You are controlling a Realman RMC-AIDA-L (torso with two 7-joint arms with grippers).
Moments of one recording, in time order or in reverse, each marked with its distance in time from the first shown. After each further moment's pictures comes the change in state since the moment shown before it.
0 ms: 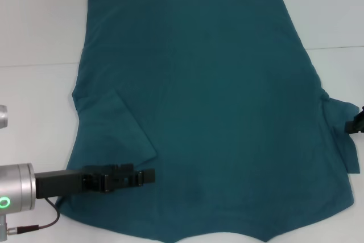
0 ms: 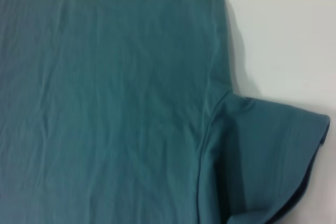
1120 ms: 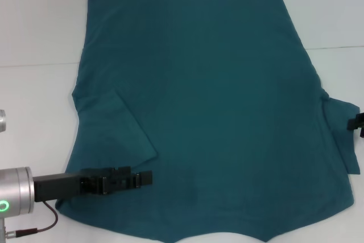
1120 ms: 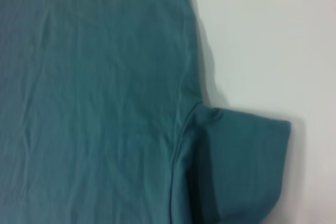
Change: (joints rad) left arm 0.012 0.000 0.000 -0.008 0.000 -0.015 0.002; right arm -0.029 -0.003 0.007 -0.030 0.002 0.005 0.014
